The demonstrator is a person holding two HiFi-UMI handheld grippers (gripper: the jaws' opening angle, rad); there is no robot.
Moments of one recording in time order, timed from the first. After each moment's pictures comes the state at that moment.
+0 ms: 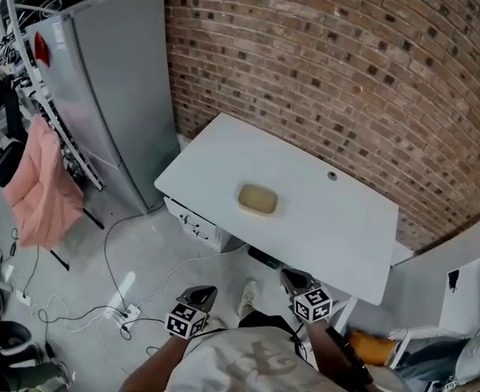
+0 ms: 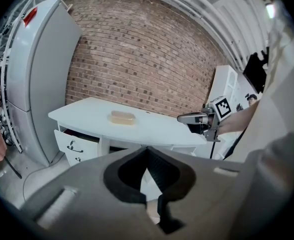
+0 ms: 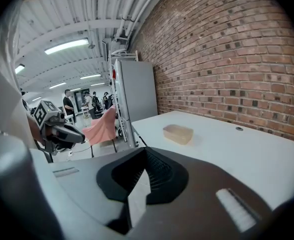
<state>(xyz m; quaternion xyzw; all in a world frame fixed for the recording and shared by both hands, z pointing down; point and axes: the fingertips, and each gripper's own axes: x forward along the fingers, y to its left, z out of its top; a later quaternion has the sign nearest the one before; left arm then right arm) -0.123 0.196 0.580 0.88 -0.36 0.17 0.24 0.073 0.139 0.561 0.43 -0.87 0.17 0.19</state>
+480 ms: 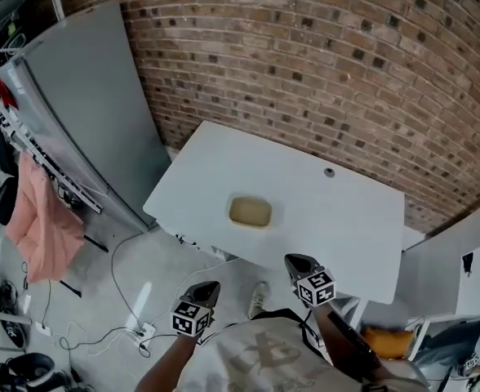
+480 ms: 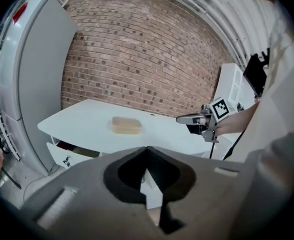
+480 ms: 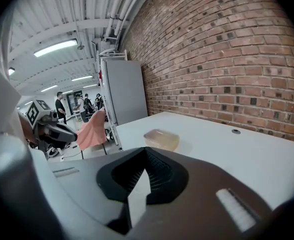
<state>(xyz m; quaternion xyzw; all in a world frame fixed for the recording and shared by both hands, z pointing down) -0.099 0.094 0.578 0.88 -0.36 0.18 0.24 0.111 0.031 0.574 0.46 -0.85 0.18 0.18</state>
